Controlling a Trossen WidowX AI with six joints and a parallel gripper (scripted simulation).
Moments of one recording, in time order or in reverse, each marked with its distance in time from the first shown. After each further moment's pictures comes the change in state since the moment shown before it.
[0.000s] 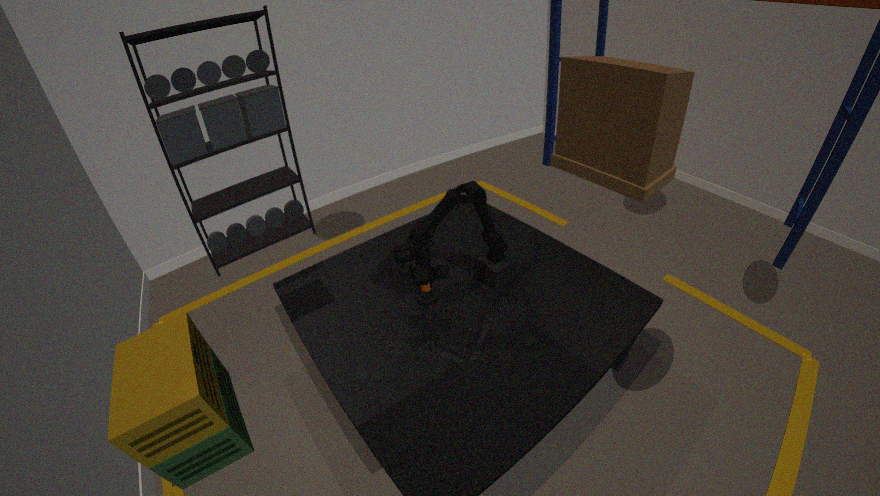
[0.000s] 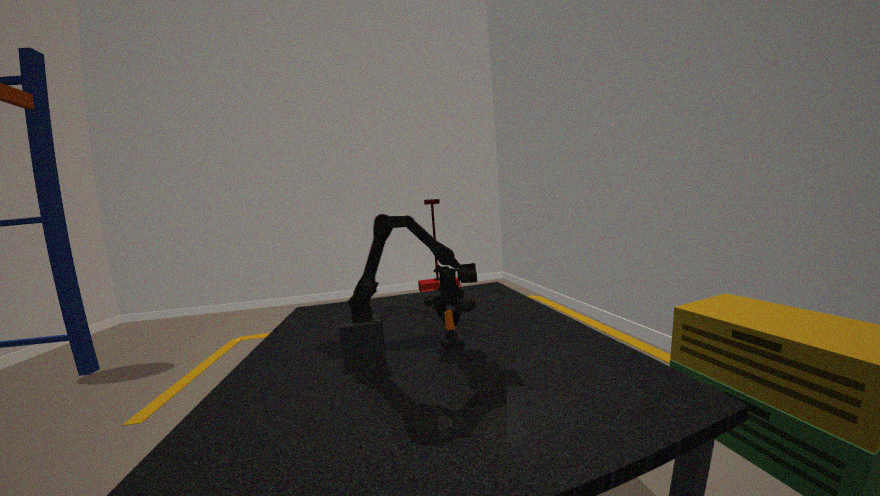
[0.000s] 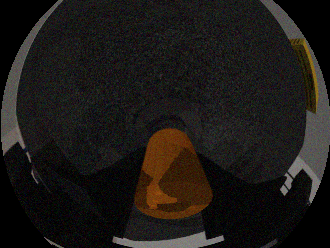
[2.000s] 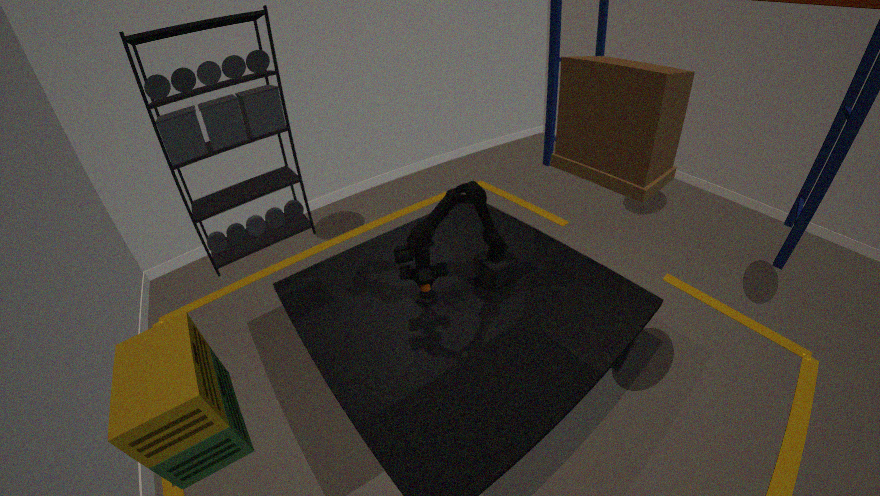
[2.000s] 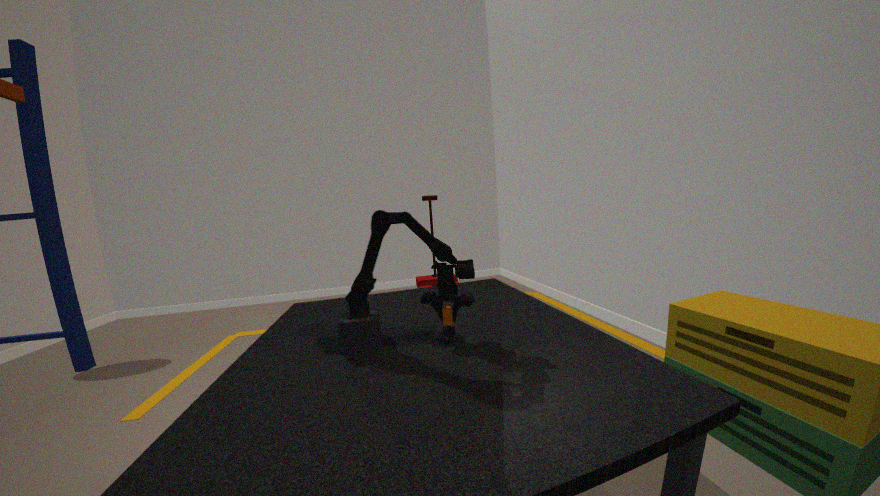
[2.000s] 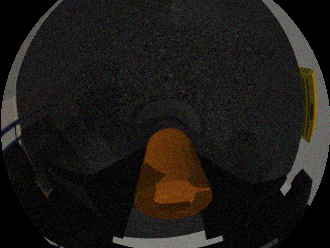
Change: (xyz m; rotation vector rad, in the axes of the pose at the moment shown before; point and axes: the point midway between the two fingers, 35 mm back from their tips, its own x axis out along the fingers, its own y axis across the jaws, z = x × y) arm 0.001 -0.001 0.000 -0.210 -0.001 -0.003
